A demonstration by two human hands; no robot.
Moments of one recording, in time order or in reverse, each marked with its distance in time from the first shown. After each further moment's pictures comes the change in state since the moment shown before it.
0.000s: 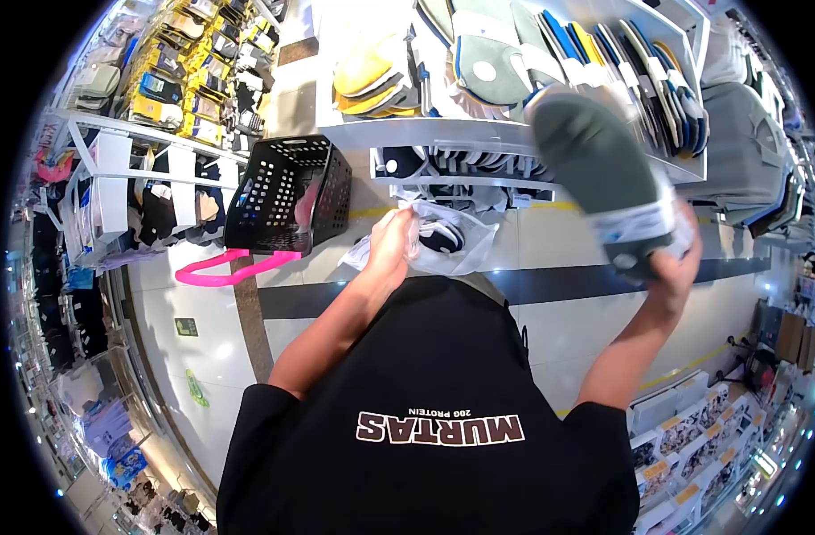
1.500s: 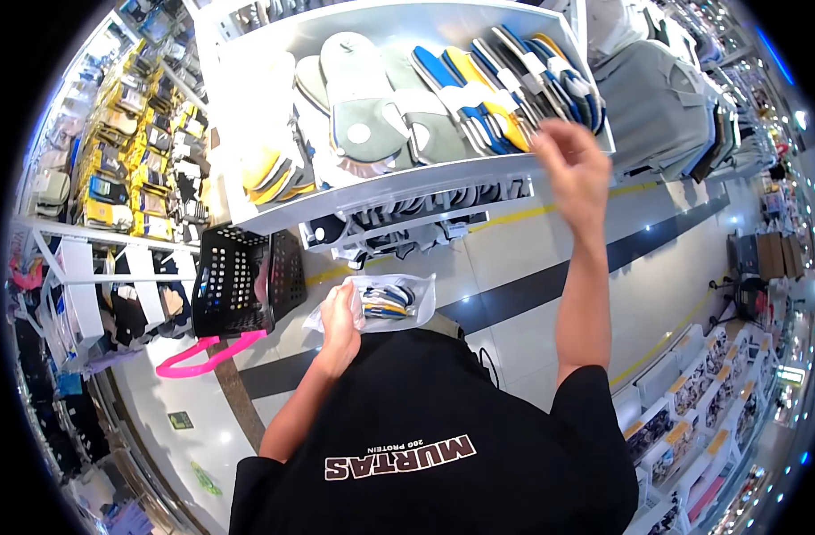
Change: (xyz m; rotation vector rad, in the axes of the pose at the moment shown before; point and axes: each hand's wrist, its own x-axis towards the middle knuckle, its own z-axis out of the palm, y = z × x) left_hand -0.015 -0.019 -0.004 0.066 -0.033 -0.017; right_hand 0.082 -0.002 0.033 -0.300 0.247 -0.175
